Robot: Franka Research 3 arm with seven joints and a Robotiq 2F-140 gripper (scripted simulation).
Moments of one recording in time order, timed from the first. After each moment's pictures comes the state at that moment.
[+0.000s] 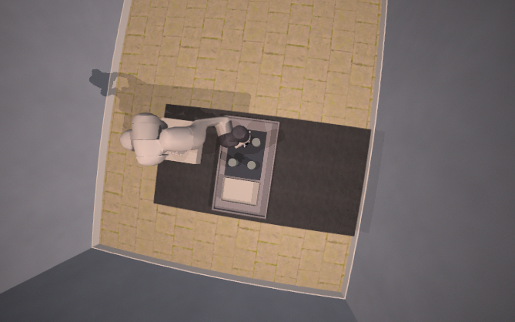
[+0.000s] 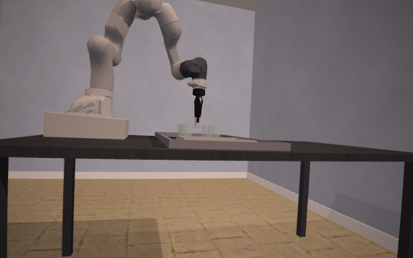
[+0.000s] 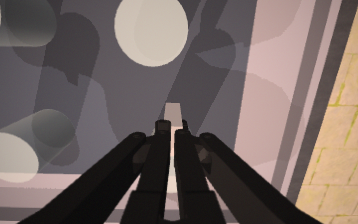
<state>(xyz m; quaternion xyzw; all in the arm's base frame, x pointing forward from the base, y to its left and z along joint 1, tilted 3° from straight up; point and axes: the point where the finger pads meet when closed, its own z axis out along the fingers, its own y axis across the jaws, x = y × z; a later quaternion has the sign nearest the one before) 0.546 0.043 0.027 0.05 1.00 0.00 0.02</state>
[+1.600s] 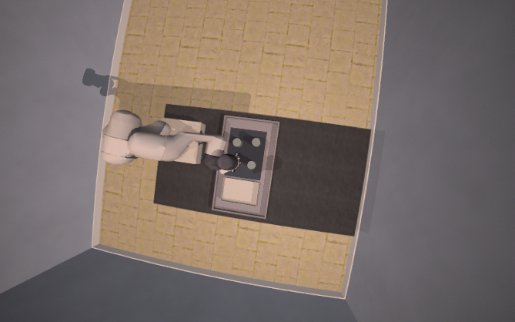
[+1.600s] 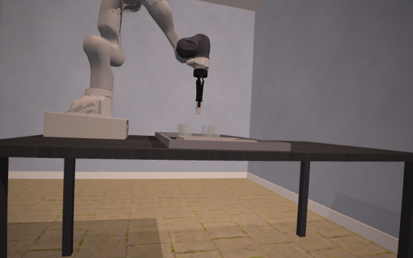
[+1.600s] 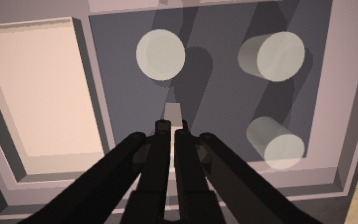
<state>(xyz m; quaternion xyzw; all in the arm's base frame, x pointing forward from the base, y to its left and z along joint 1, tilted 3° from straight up) 0.486 -0.124 0.102 0.11 0.99 -0.01 0.02</state>
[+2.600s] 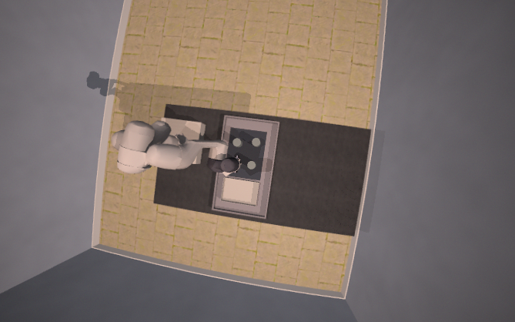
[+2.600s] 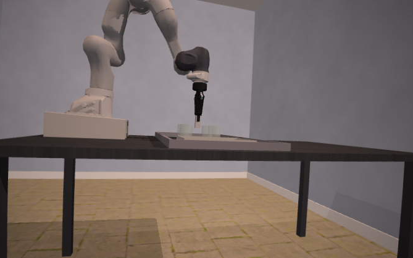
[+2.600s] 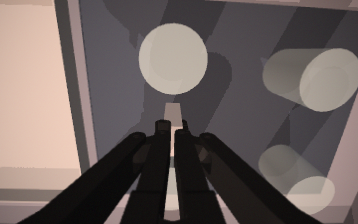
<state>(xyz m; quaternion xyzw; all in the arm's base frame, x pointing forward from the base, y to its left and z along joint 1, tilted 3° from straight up) 0.485 -0.136 0.026 0.05 1.00 0.00 0.02</state>
